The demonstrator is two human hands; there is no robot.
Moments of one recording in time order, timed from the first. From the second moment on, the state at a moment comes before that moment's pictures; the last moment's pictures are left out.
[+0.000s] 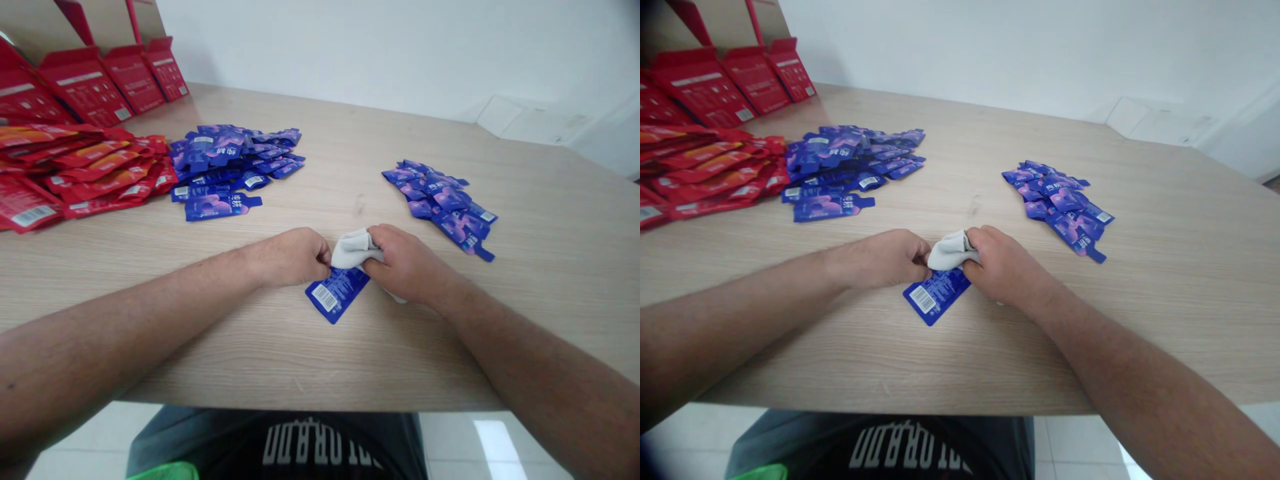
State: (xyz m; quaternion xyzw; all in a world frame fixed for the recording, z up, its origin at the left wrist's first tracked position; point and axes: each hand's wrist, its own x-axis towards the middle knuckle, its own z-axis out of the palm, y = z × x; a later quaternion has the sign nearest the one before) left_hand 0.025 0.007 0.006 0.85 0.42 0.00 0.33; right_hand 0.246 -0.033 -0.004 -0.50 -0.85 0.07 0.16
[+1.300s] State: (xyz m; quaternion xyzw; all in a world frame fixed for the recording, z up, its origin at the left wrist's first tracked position) left_hand 0.016 0.011 -0.001 0.88 0.38 0.00 0.28; right_hand 0.221 -0.065 -0.004 -0.29 -0.95 0.04 0.13
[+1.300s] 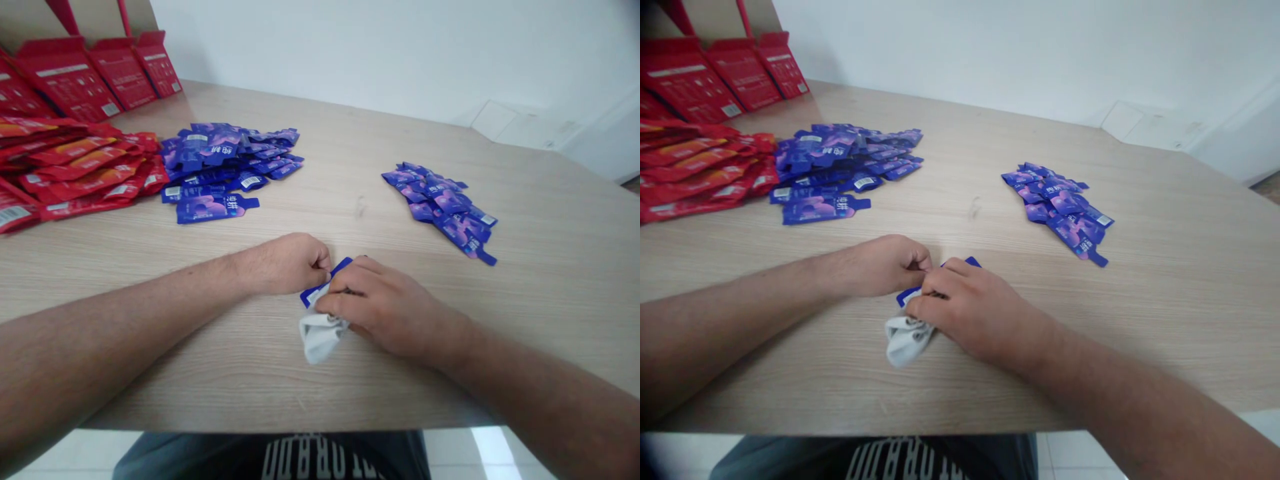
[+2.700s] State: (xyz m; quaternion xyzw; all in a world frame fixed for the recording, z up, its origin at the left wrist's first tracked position) left_hand 0.014 0.008 -0.001 0.88 0.37 -0.02 0.28; right_hand 0.228 -0.059 -0.004 -0.31 -0.94 0.04 0.13
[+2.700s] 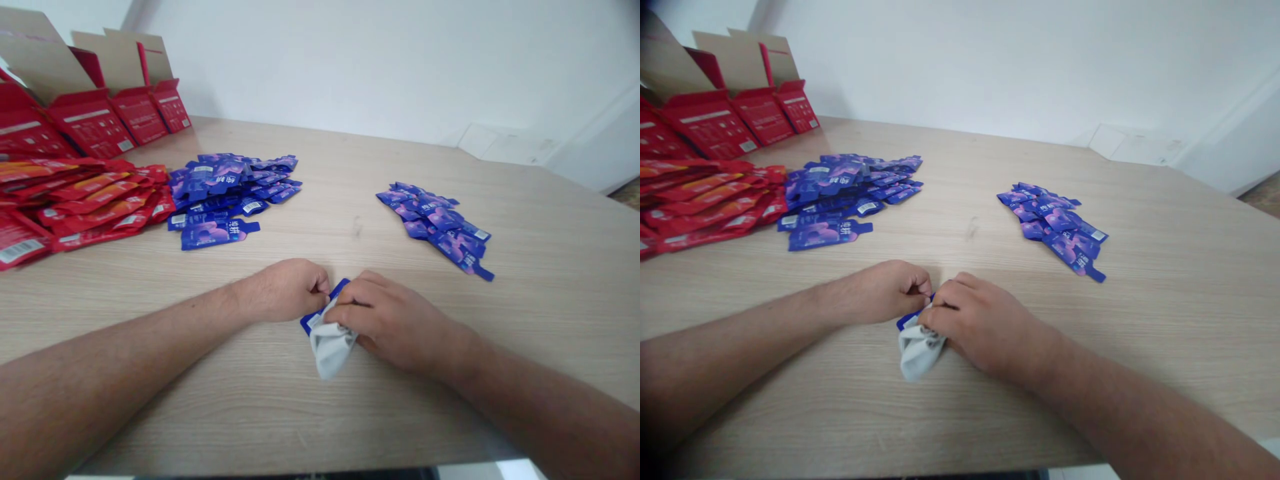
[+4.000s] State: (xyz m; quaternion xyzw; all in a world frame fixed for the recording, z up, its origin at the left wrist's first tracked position) left_hand 0.014 0.008 -0.003 0.88 0.38 -0.01 0.29; right_hand 0.228 -0.060 -0.002 -0.37 -0.92 0.03 0.12
